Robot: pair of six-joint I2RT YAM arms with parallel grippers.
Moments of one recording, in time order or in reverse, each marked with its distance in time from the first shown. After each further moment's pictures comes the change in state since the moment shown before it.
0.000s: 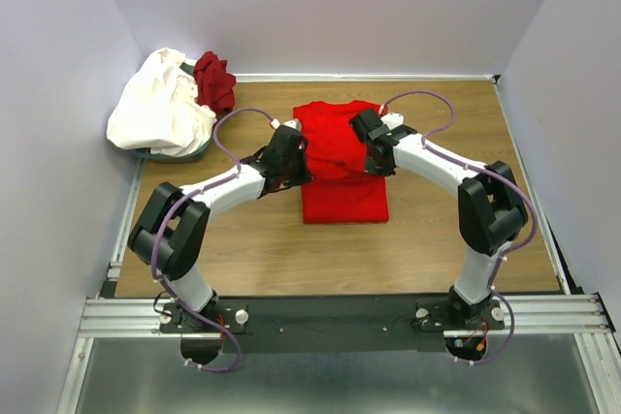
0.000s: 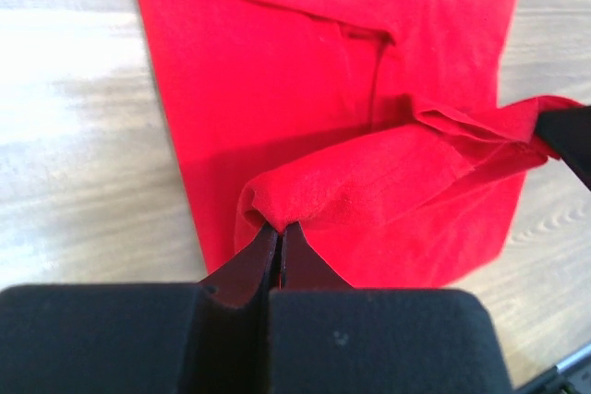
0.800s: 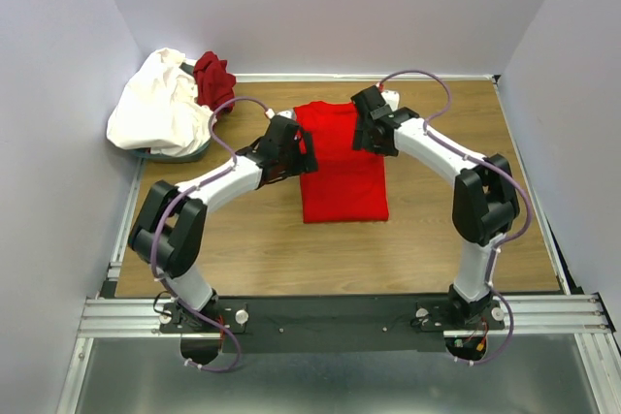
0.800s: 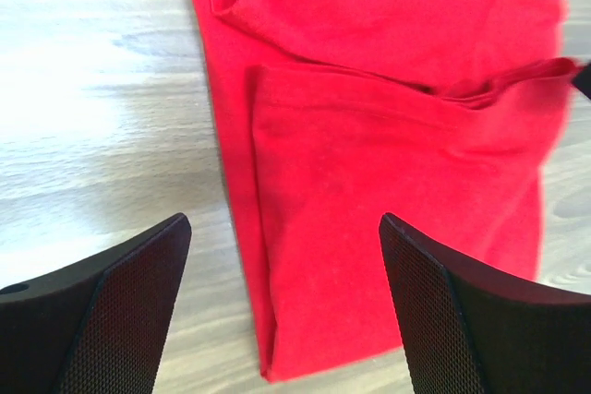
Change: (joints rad) left arm 0.044 0.066 0.101 -0.072 -0.055 0.066; right arm -0.046 0.108 0.191 0.028 -0.047 -0.129
